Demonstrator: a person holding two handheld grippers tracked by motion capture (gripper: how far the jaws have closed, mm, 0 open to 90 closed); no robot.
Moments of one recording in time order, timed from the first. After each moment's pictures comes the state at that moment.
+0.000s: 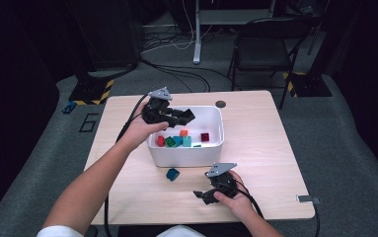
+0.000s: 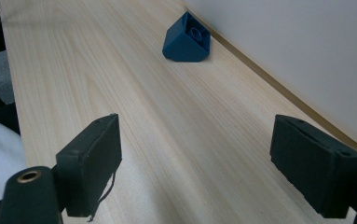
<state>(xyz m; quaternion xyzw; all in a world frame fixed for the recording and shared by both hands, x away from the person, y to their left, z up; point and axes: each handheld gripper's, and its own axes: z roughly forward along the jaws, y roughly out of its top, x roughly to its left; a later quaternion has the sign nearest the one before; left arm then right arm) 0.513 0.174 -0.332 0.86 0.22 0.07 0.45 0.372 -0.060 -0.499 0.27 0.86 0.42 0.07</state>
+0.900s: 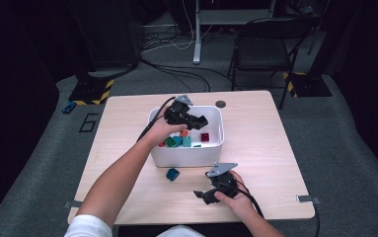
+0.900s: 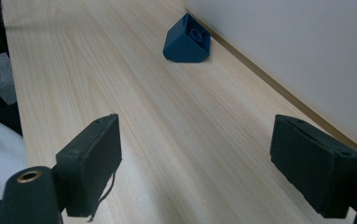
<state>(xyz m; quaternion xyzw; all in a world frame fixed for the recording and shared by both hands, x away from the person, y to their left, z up) 0.558 0.128 -0.394 0.89 0.22 0.05 0.40 0.372 -0.062 -0.499 0.26 0.86 0.42 0.07</state>
